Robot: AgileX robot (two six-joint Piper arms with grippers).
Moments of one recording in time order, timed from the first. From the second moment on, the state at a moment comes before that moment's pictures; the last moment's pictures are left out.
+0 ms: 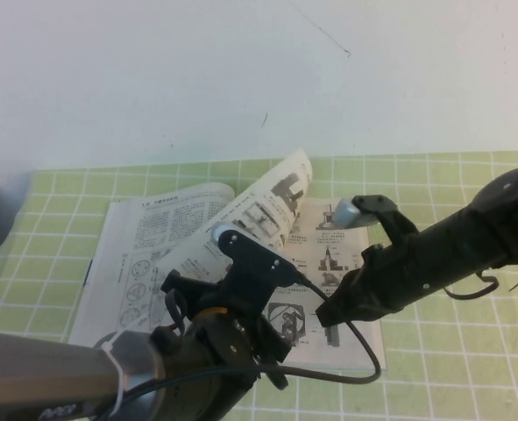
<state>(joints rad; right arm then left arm) 0.33 1.99 -1.15 1.12 0.85 -1.09 -0.88 1.79 -0.83 -1.42 -0.56 1.27</state>
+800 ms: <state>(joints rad) 0.37 2.06 -1.15 1.10 0.78 -1.11 -0.88 1.49 -0.83 -1.76 -0.81 1.55</state>
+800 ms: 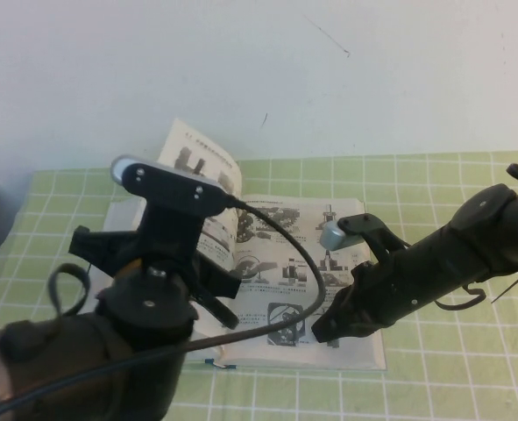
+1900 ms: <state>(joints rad) 0.37 1.11 -1.14 -0.51 1.04 -0.18 -0.88 1.06 -0.71 -1.49 0.14 1.13</state>
